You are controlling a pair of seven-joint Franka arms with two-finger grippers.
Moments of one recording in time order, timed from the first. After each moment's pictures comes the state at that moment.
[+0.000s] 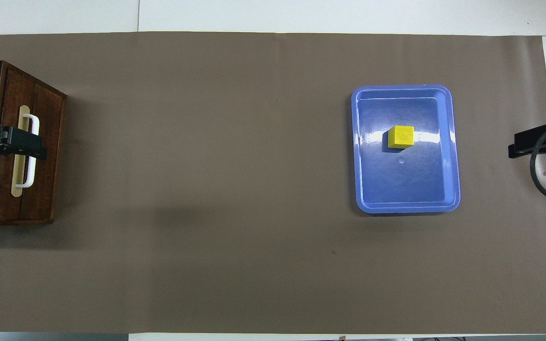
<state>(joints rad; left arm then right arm) -0.01 0.00 -0.02 -1.63 -0.03 1.55 0.02 0.11 -0.04 -0.16 -1.61 0.01 1.52 0.06</state>
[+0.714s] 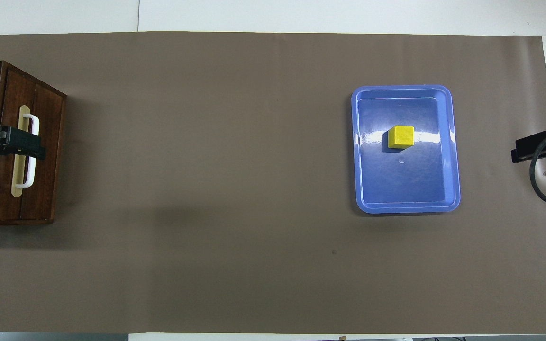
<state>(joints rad) -0.01 0.00 -0.02 -1.63 -0.03 1.56 0.02 0.11 -0.04 -0.16 -1.62 -0.02 1.52 -0.01</state>
